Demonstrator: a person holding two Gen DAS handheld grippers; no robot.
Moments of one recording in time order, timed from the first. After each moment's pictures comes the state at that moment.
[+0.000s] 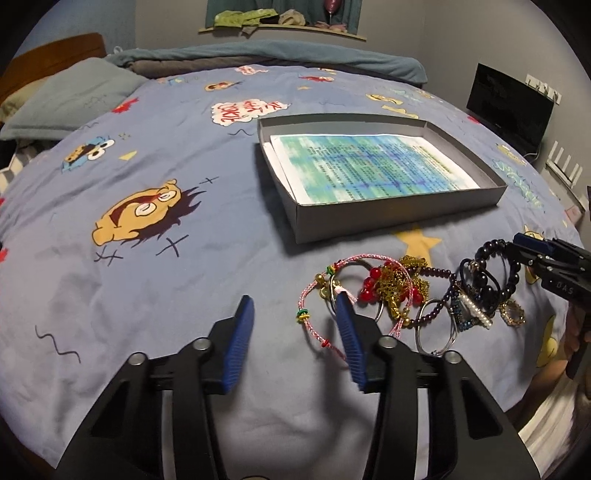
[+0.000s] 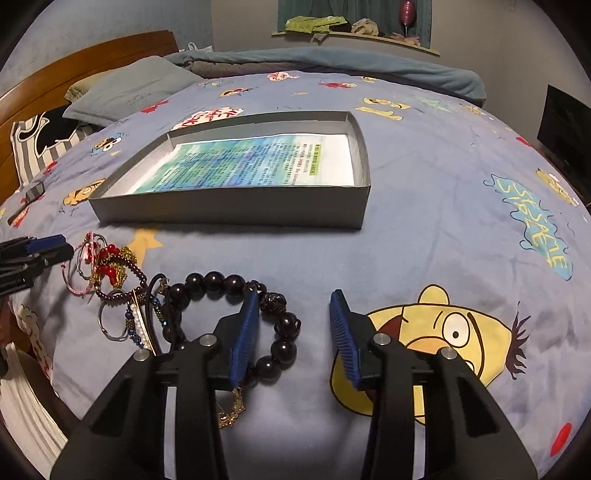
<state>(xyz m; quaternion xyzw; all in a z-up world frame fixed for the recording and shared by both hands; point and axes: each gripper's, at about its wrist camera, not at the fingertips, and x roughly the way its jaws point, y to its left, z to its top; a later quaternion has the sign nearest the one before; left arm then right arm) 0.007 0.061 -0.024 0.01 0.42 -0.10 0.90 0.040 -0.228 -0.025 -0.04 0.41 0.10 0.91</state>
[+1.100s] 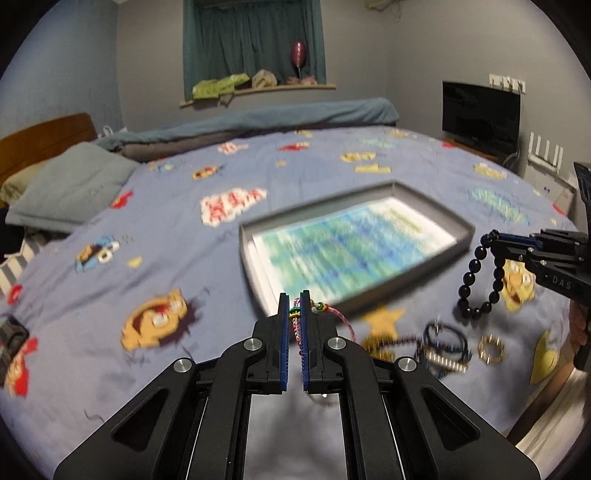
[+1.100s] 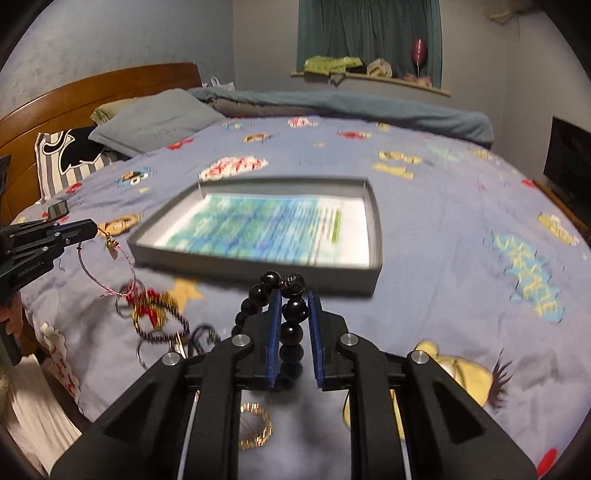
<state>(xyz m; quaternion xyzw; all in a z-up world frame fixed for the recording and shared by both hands) 0.005 0.032 0.051 0.07 0.29 -0.12 0.95 0.030 -0.218 0.035 -0.04 0.31 0.13 0.94</state>
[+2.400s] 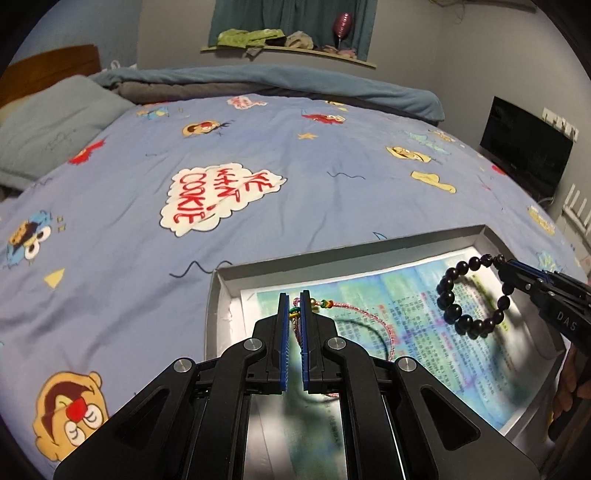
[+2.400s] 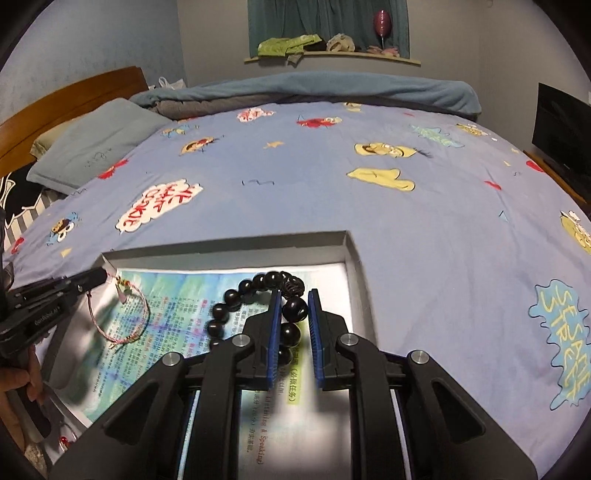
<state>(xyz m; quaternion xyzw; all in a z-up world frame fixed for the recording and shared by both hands) 0.197 0.016 -0.003 -0.01 0.38 -0.09 0.92 0.216 -0.212 0.006 0.00 0.37 0.07 0.93</state>
